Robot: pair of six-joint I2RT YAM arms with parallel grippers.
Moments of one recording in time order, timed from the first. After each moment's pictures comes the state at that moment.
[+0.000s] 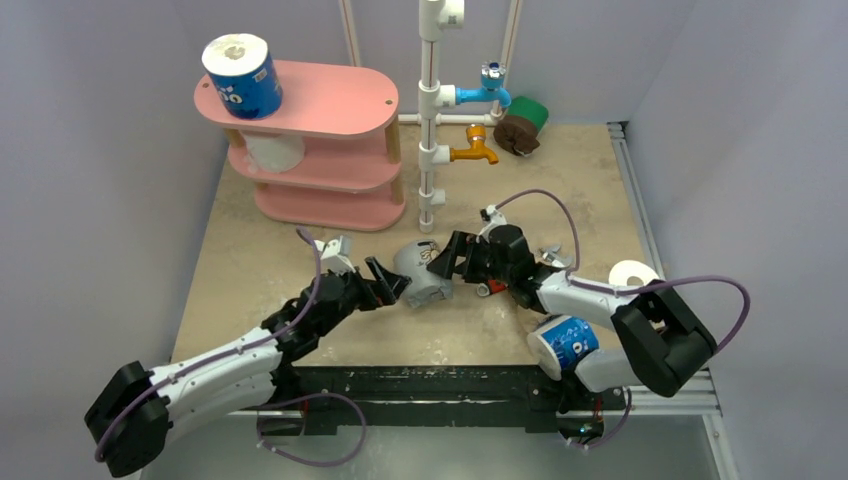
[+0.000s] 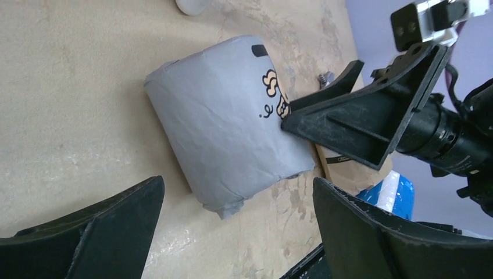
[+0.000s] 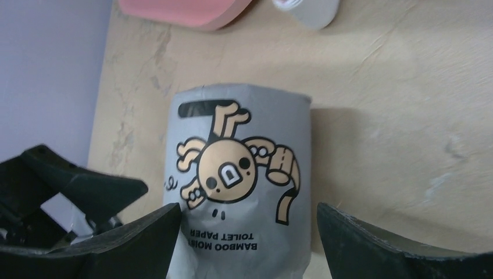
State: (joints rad) left arm -0.82 0.87 0.28 0.25 -0.18 -0.91; right arm 0.62 1.39 0.55 0.32 -0.21 0.77
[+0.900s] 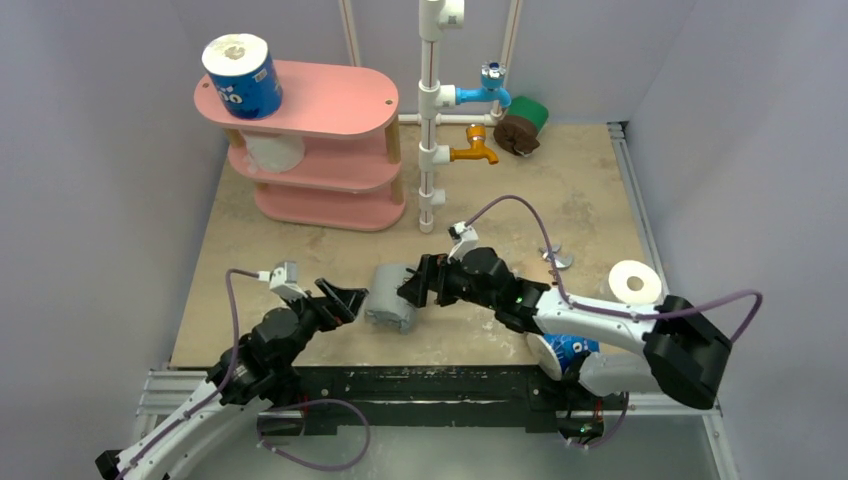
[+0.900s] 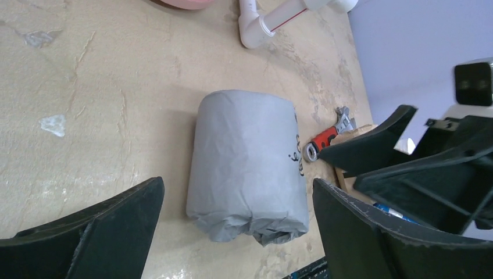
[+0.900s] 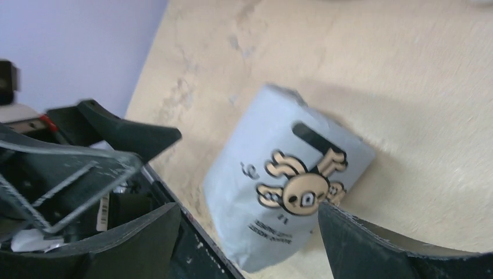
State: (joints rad) left arm -0.81 0.06 0.20 -0.42 -0.37 -0.93; right arm 0.97 1.31 0.61 0.25 -0.03 0.81
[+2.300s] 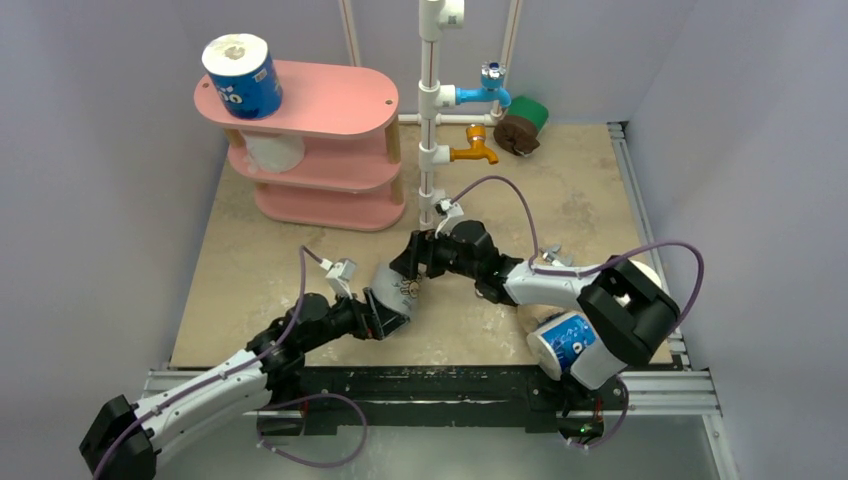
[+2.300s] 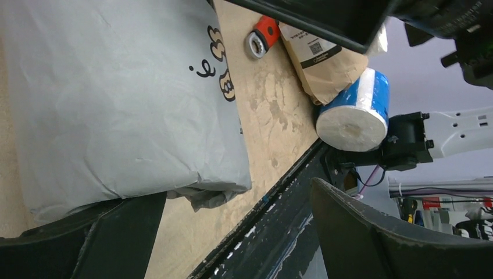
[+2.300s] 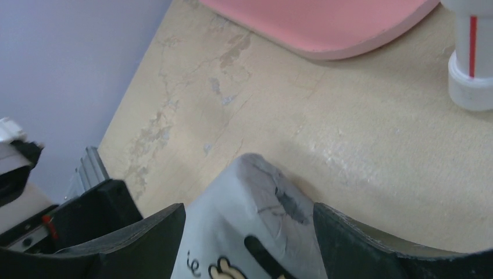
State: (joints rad) left arm -0.81 0.54 0.10 0.13 0.14 -0.88; right arm 0.81 1.61 0.76 0.49 -0.17 0.64
